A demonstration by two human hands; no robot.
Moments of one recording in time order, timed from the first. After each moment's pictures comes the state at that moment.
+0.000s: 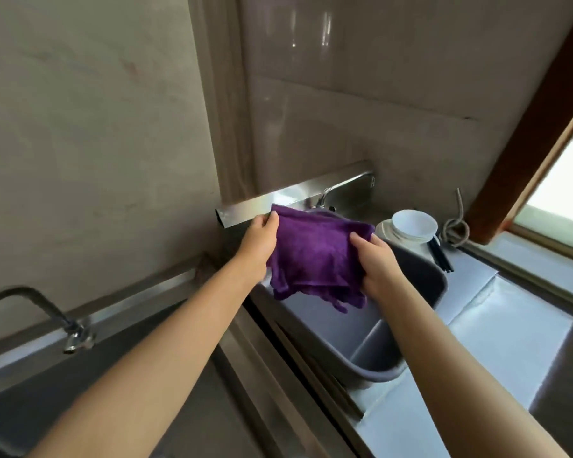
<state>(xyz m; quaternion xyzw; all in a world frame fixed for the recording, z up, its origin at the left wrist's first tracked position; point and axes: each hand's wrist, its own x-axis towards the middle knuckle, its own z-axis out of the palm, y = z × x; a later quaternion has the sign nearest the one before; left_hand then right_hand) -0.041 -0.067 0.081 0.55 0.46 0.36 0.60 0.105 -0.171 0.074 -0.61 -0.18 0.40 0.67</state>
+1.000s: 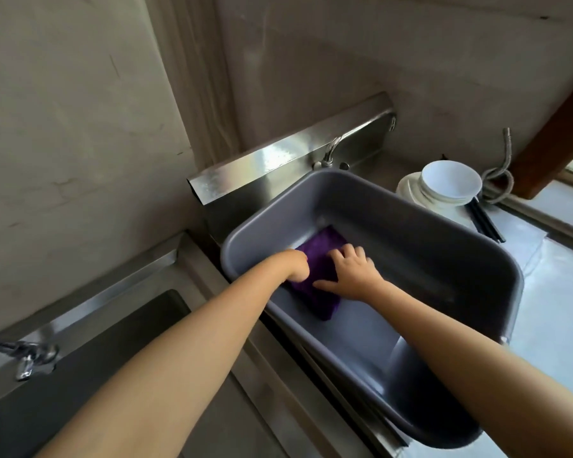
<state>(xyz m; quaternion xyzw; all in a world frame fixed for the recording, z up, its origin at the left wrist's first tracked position) 0.026 0.005 -0.032 0.82 0.44 -0.22 0.28 0.142 -0.078 -0.089 -0.82 -0.55 0.12 -0.01</state>
